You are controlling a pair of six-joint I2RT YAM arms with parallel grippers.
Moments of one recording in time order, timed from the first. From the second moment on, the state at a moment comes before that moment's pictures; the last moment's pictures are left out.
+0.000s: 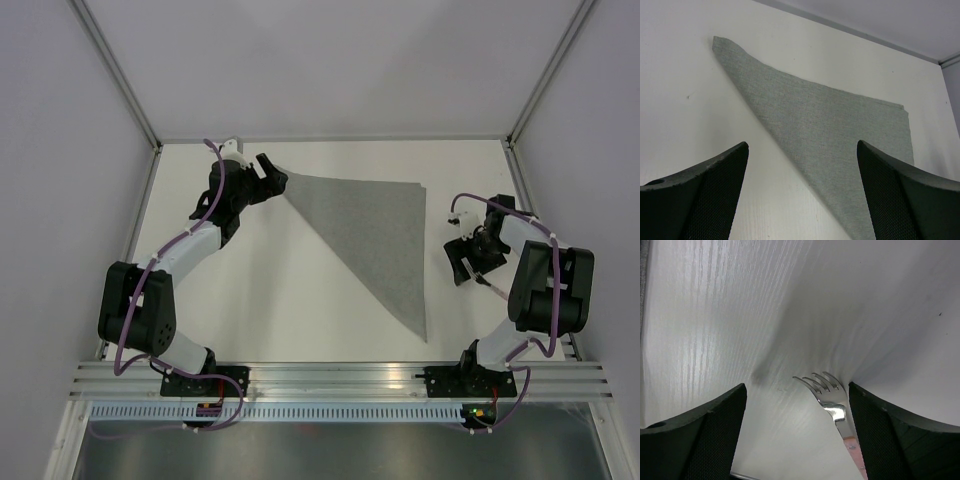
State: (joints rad) left arm -0.27 1.53 0.99 0.21 0.03 -0.52; right arm -0.22 1.65 0.96 -0.75 -0.19 -0.61
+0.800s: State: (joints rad) left arm -0.27 1.53 1.08 0.12 0.03 -0.52; right arm -0.52 1.41 0.92 -0.86 -0.23 -0.95
